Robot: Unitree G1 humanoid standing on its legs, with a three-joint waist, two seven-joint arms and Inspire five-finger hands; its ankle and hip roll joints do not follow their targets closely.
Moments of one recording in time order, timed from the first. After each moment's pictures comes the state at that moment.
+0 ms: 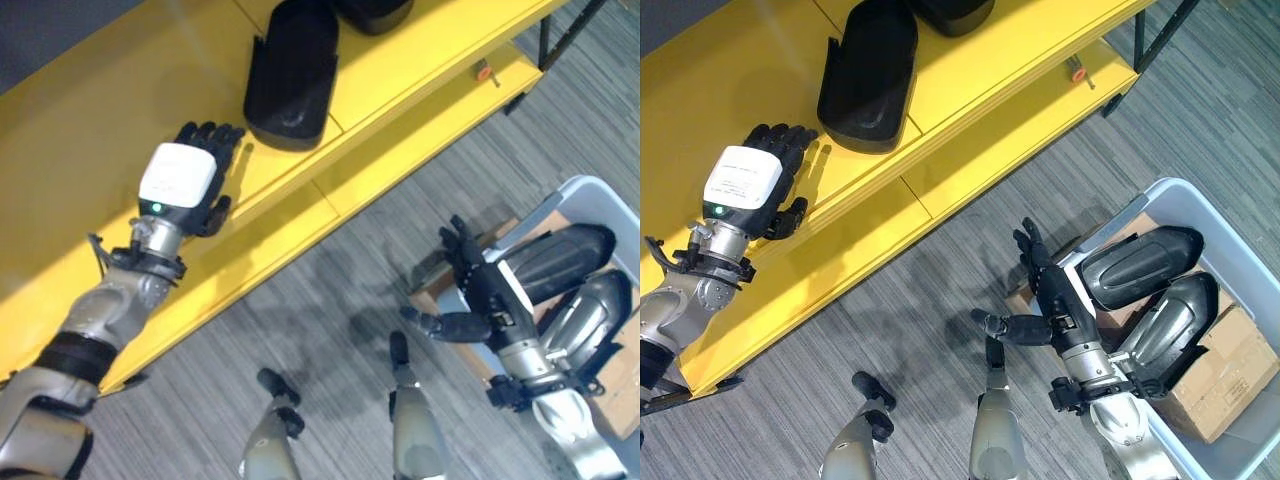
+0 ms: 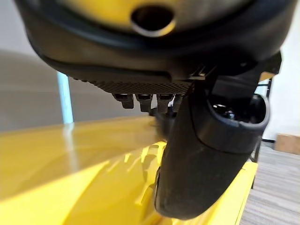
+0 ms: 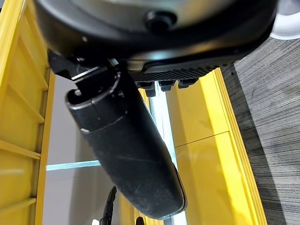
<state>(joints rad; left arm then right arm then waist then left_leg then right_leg) -0.61 0.98 -0.43 0.36 0.65 -0.11 0.41 0.20 -0.64 0.17 -0.28 0.39 -0.28 -0.07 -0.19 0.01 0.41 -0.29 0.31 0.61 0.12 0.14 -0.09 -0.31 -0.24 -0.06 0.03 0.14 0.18</state>
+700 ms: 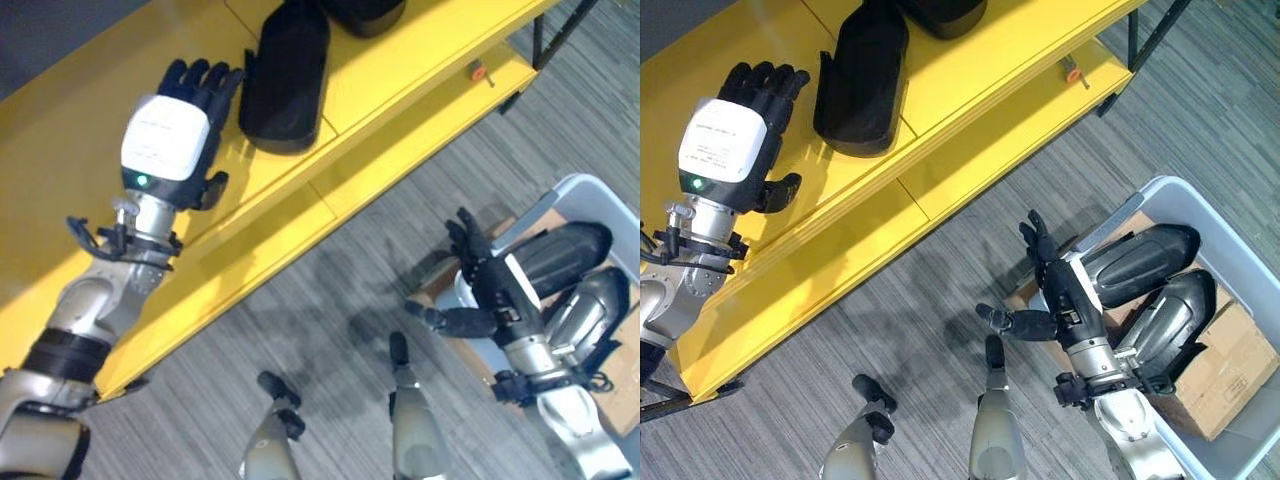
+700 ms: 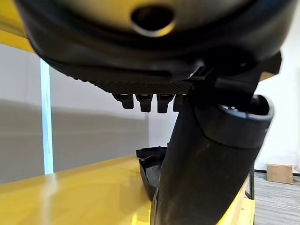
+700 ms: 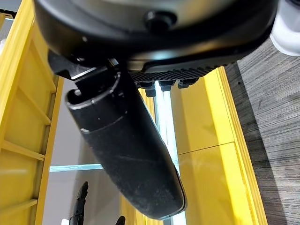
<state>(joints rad) -0.63 0.96 -0.33 0.25 0.69 -0.09 0.45 0.19 -0.63 0.13 -0.28 0.36 -0.28 -0.07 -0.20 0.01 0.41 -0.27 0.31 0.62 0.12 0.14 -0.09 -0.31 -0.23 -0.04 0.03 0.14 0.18</state>
